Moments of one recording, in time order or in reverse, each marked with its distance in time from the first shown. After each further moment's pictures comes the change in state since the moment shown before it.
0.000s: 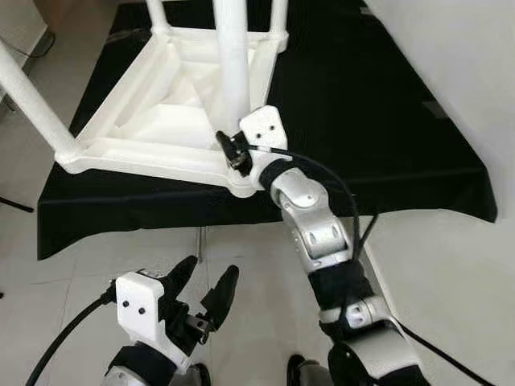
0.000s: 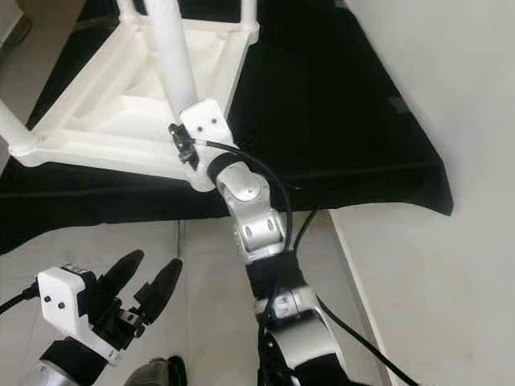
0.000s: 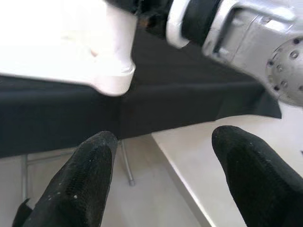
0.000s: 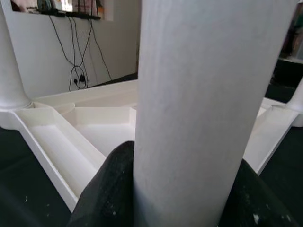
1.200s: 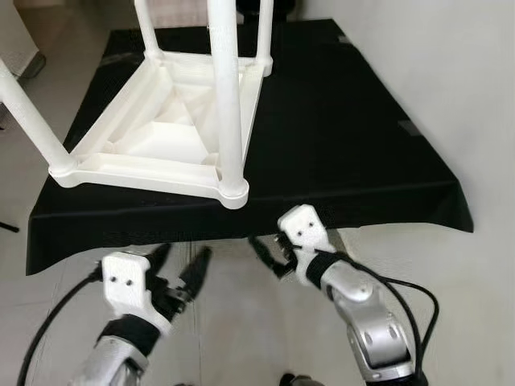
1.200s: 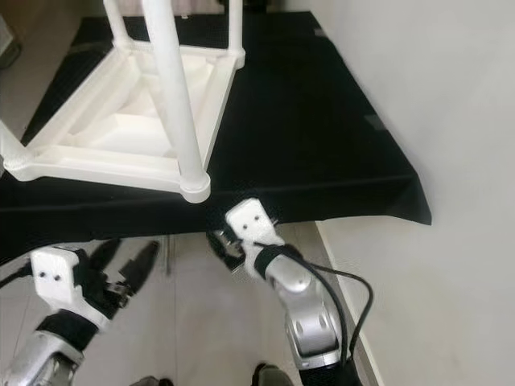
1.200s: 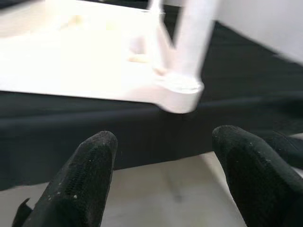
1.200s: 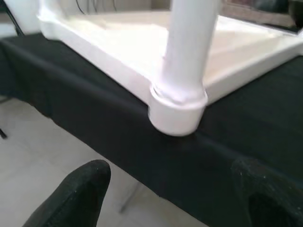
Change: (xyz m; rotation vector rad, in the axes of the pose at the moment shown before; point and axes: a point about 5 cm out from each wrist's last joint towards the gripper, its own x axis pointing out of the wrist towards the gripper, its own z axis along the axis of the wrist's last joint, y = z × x) left arm 0.017 0.048 -0.010 0.148 0.032 0.223; right arm -0.125 0.004 -0.079 0.069 0.296 0.081
